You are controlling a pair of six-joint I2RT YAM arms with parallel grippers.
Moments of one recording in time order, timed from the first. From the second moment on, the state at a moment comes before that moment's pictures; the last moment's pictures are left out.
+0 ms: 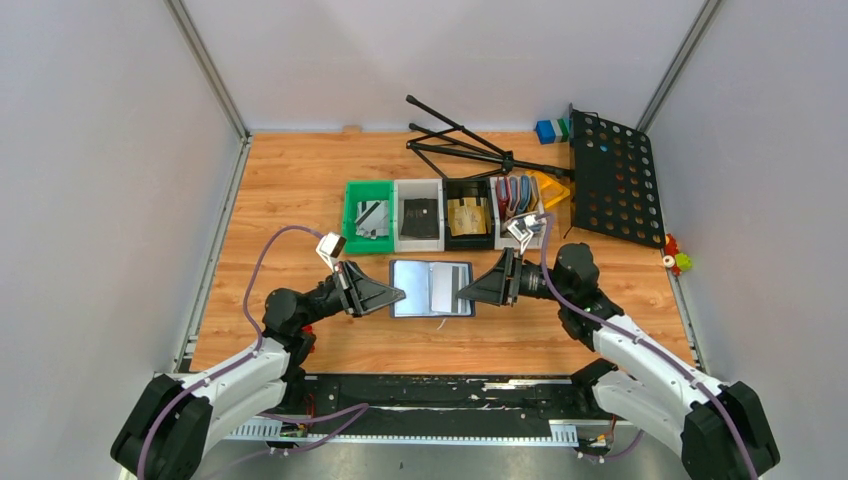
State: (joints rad) left arm -0.49 0.86 0.08 1.14 0.71 -1.49; right arm 0.49 0.89 0.40 0.39 -0.86 1.04
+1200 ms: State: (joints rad) left arm -0.49 0.85 0.06 1.13 0.70 -1.48; right arm 0.58 0.98 0.32 0.63 -0.82 1.20
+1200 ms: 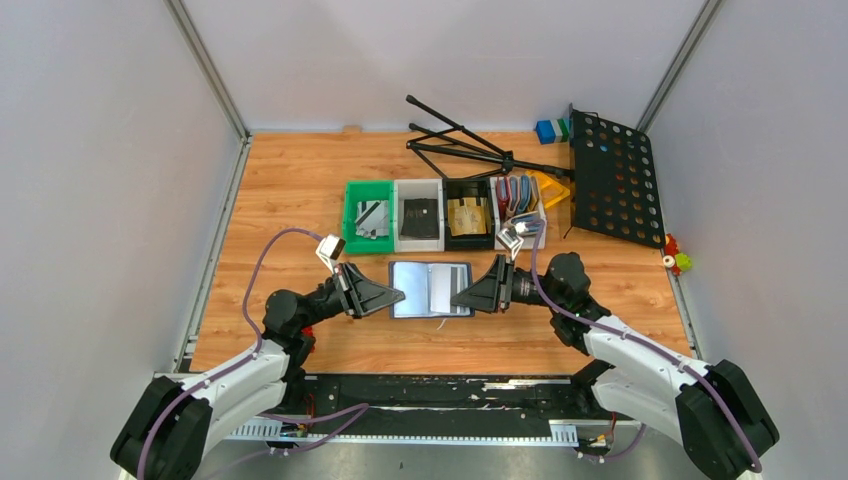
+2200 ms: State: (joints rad) left arm -0.49 0.46 0.27 0.00 0.45 -0.93; right arm 0.58 0.96 0.32 0.42 -0.75 1.08
